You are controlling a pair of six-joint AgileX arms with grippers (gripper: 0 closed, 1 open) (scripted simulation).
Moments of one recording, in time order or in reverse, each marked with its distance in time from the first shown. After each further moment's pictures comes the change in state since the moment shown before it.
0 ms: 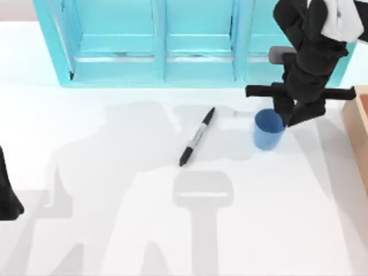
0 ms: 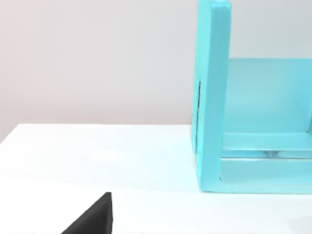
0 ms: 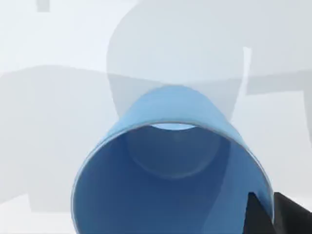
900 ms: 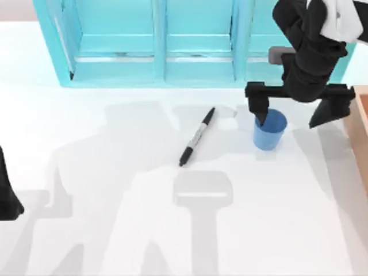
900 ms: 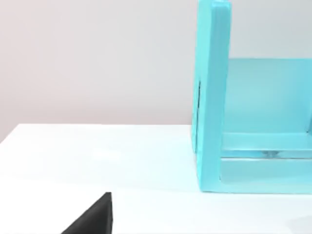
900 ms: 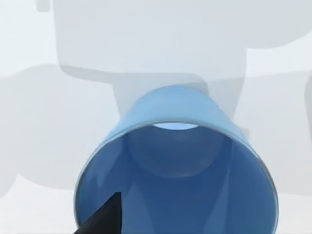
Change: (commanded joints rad) left arm 0.000 0.000 0.000 0.000 0.000 0.000; right arm 0.000 0.000 0.000 0.000 0.000 0.000
